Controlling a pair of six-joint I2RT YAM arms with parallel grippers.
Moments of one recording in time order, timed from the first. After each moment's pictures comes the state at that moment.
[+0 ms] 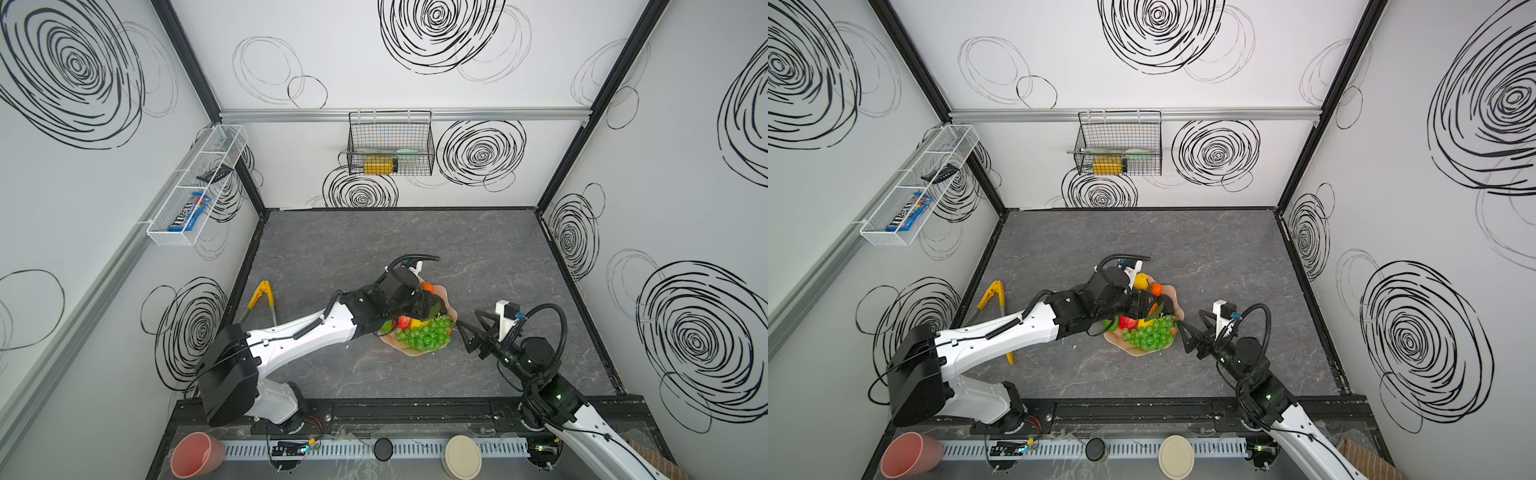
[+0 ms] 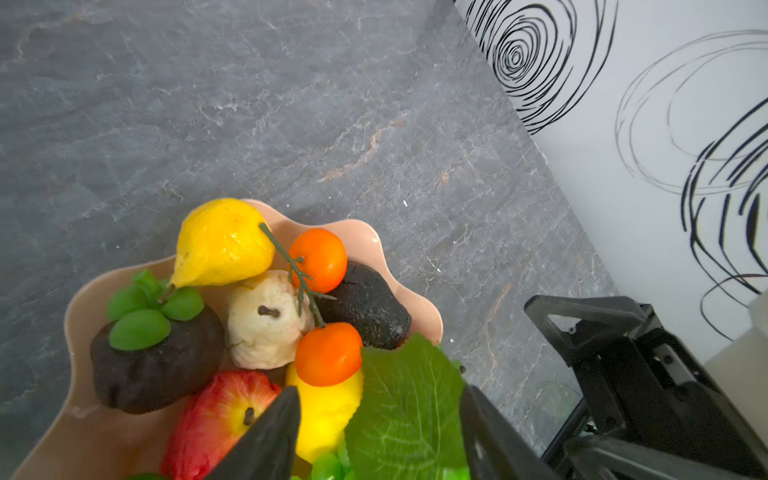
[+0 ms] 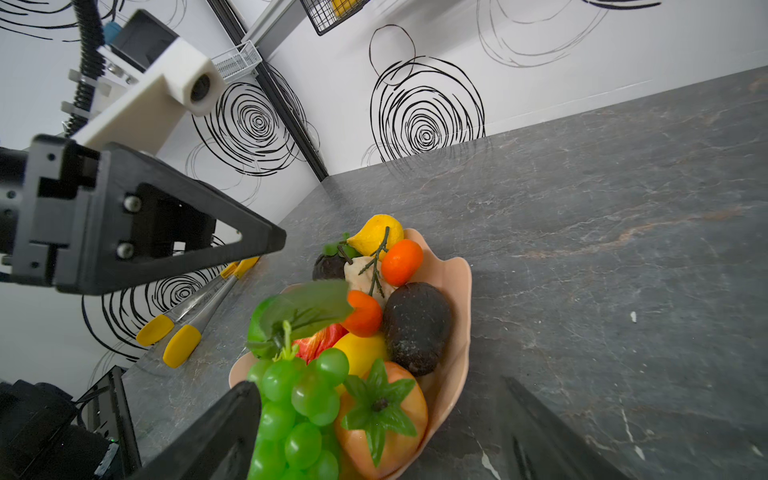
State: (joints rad) left arm -0.90 1.41 1.01 -0.24 -0.05 -0.61; right arm 0.63 0.12 0.01 0.00 -0.04 0.47
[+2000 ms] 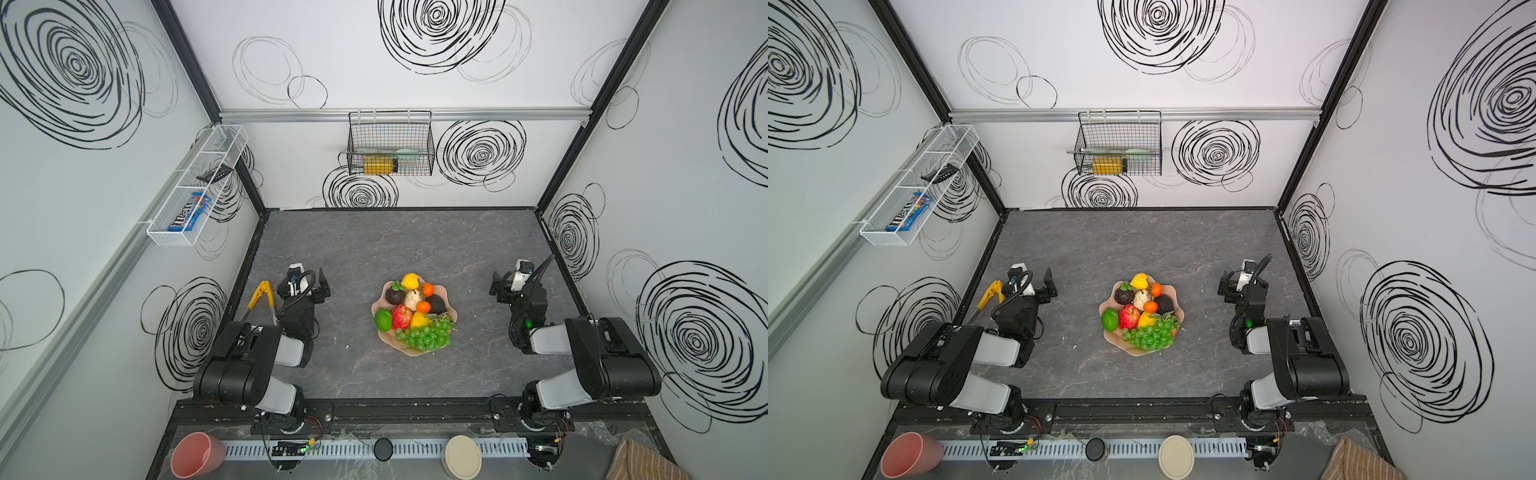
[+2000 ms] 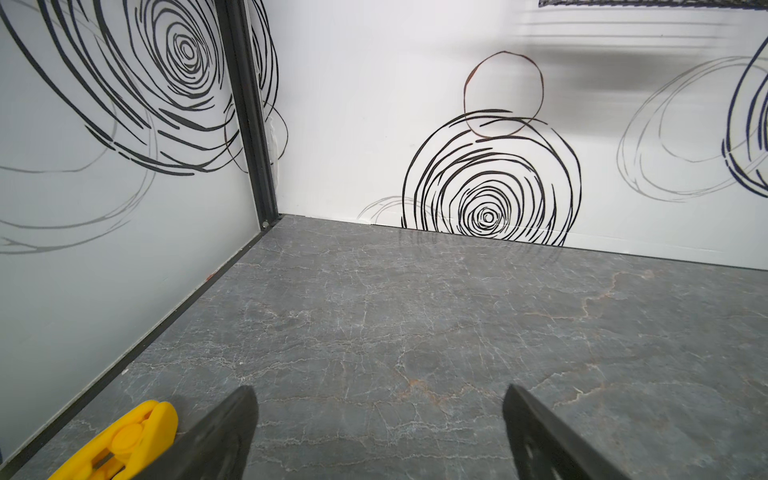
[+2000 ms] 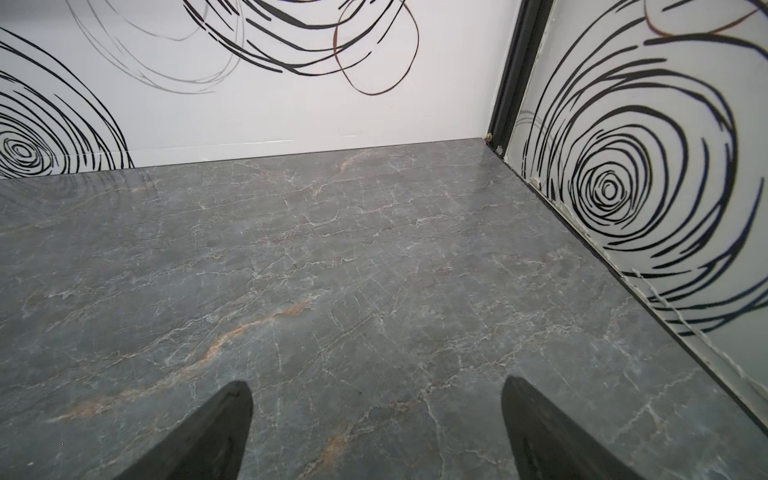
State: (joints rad) left arm -0.08 1.49 0.16 1.27 -0.26 -0.06; right arm 0.03 1.48 0.24 0.99 0.16 0.07
